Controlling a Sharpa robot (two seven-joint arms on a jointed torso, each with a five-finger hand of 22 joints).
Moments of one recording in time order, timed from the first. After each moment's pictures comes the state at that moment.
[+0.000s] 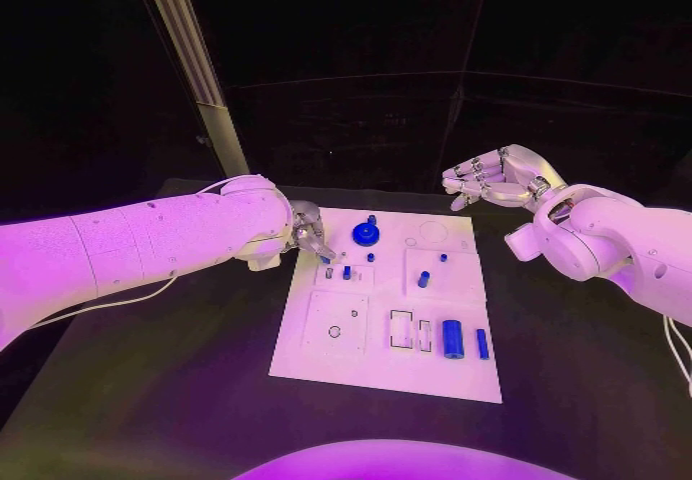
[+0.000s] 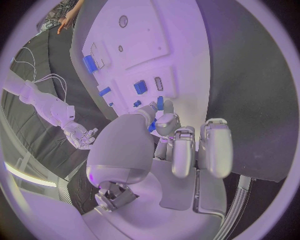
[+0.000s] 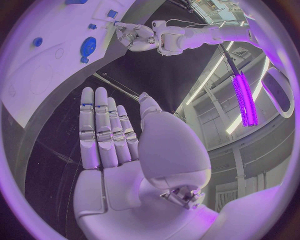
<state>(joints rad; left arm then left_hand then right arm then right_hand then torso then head) 1.33 -0.66 -0.17 1.32 -1.04 0.09 -0.50 1.28 -0.02 0.35 0.16 0.05 0.92 0.04 0.62 0.56 1.31 -0.04 1.14 1.00 1.47 -0.09 1.56 1.31 0.05 1.47 0.02 1.43 1.31 1.25 -0.80 -0.02 1.35 -0.63 -0.27 0.27 1.35 -0.03 -0.03 0.20 0.25 0.97 0.21 0.07 0.07 1.19 0.14 0.08 0.08 1.34 0.06 0.07 0.22 0.18 1.16 0.18 0.26 0.07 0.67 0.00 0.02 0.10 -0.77</state>
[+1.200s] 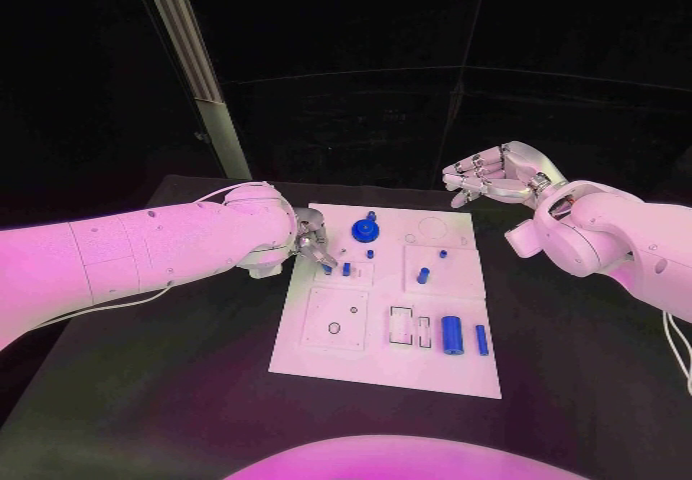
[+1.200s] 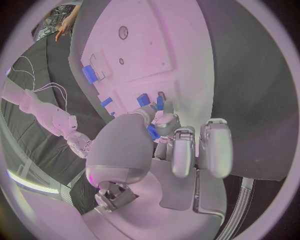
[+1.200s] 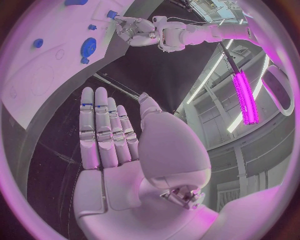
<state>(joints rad) 1.32 -0.68 -0.17 1.38 -1.09 0.09 -0.54 1.28 -0.04 0.38 0.15 0.05 0.92 0.04 0.63 0.56 1.31 -0.04 1.14 1.00 1.47 -0.09 1.56 1.31 0.05 1.47 0.02 1.43 1.31 1.25 -0.80 -0.02 1.34 -0.61 -0.26 0.27 1.34 -0.03 -0.03 0.20 0.25 0.97 0.21 0.07 0.07 1.18 0.13 0.08 0.08 1.34 0.06 0.07 0.22 0.18 1.16 0.18 0.26 0.07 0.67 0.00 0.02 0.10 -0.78</state>
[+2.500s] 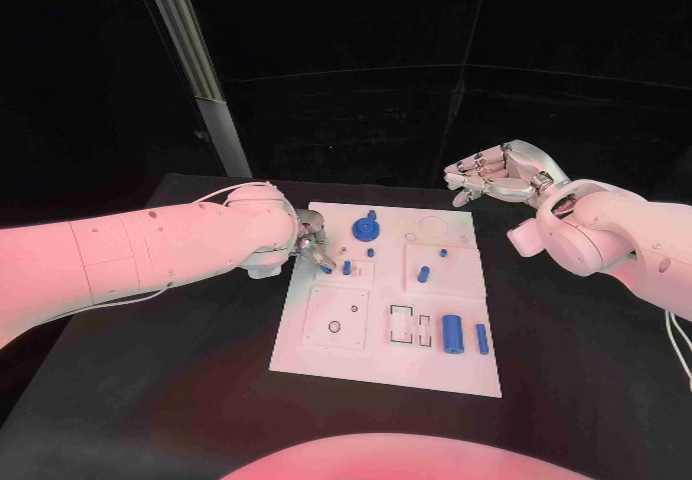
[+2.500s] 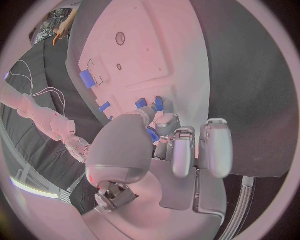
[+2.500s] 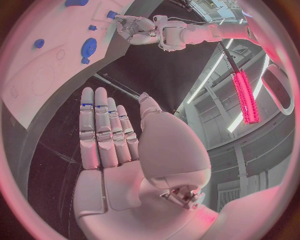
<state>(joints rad) 1.32 -0.68 -0.17 1.40 -1.11 0.11 -0.57 1.27 -0.05 0.39 0.14 0.04 0.92 0.04 0.63 0.56 1.31 -0.04 1.14 1.00 1.47 -0.09 1.56 1.31 0.05 1.47 0.02 1.43 1.31 1.25 -0.81 -0.02 1.34 -0.61 -0.25 0.27 1.34 -0.03 -0.03 0.20 0.25 0.97 0.21 0.07 0.07 1.18 0.14 0.08 0.08 1.34 0.07 0.07 0.22 0.18 1.16 0.18 0.26 0.07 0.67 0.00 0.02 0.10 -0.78</state>
